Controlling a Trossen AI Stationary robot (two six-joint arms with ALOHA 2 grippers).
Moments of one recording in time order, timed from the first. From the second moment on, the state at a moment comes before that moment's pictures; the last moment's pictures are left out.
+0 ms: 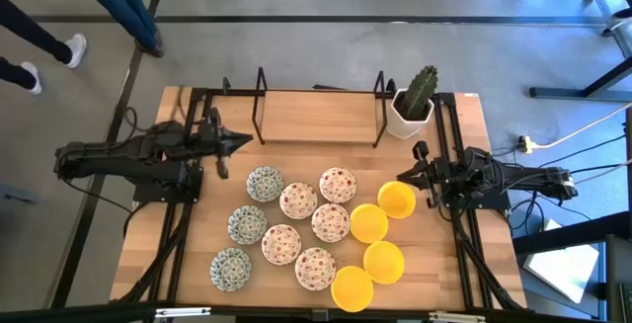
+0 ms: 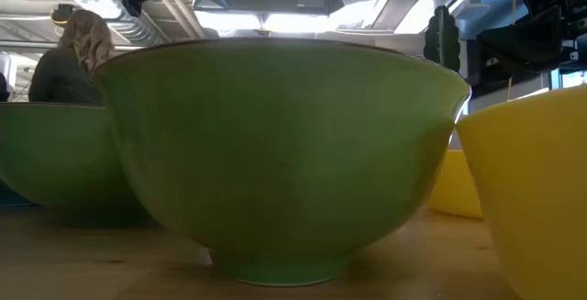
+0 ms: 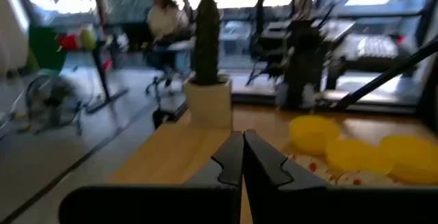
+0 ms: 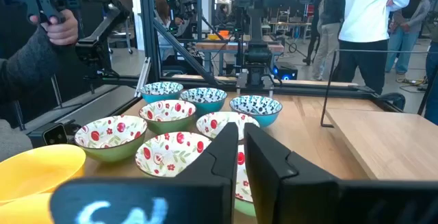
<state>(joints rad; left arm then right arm) 0.08 0.50 0.52 -0.12 -0.25 0.00 -0.06 0.05 0.01 0.08 -0.18 -0.01</state>
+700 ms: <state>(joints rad) 0.12 1.00 0.69 -0.67 -0.24 -0.23 -0.06 0.05 0.01 0.08 -0.19 0.02</state>
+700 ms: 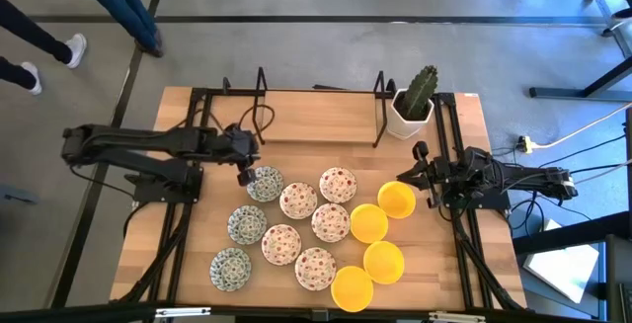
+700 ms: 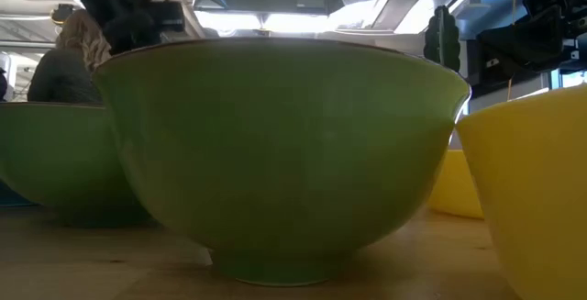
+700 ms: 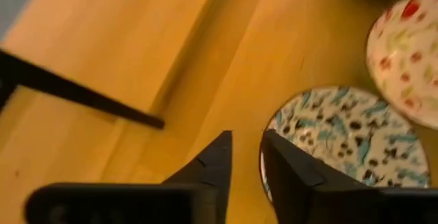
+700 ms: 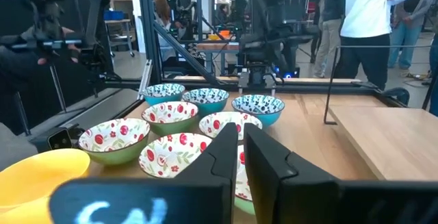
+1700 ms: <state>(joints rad) 0.27 1.22 0.69 -0.68 -0.10 -0.14 -0.06 0.05 0.01 0.07 -0.19 0.02</state>
